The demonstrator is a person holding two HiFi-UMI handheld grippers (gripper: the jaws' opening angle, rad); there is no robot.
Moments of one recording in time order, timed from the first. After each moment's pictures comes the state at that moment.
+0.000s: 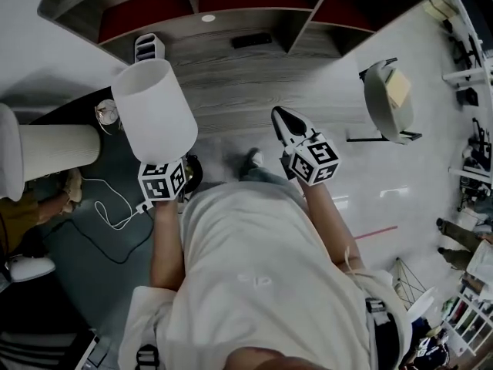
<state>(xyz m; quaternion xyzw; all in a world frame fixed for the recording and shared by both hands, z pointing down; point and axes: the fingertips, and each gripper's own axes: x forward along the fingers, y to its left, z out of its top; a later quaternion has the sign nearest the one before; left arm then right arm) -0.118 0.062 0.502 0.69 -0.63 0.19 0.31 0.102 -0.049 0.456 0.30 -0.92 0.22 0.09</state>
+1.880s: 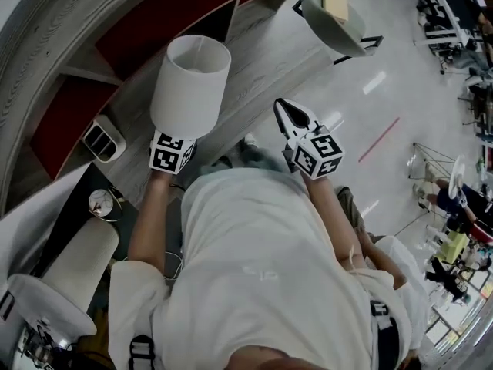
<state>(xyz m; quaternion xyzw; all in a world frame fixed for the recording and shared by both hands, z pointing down) -0.031 -0.143 0.589 0.91 -0.24 0.30 0.18 0.153 -0.099 0.487 0.57 -0.78 0.25 0.11</state>
